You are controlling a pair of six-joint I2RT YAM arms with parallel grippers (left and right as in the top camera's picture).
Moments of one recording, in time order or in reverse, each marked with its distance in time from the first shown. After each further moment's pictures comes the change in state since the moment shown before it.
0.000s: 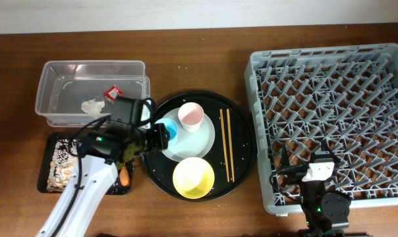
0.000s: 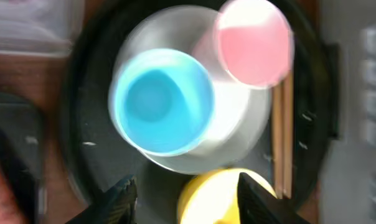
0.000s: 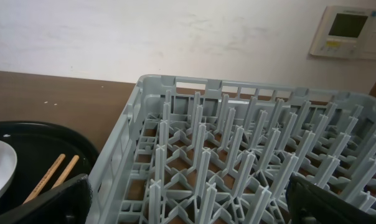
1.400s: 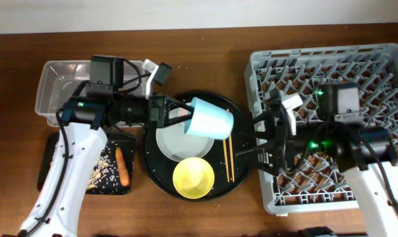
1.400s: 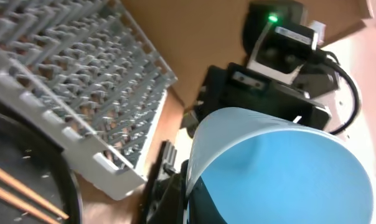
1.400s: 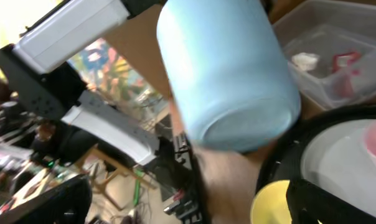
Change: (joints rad) left arm 0.129 0.177 0.336 -0.019 1.196 0.343; right arm 0.049 1.165 1.200 -0.953 -1.394 -0.254
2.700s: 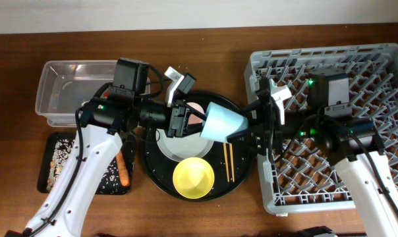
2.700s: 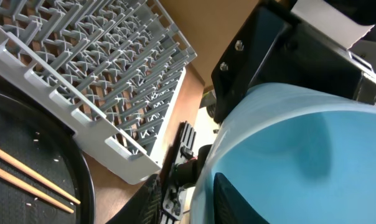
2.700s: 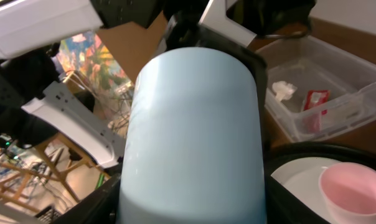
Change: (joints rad) left arm -0.140 0.000 0.000 -0.008 -0.177 0.003; right arm 0.054 0.051 -0.001 0.276 0.066 0.023
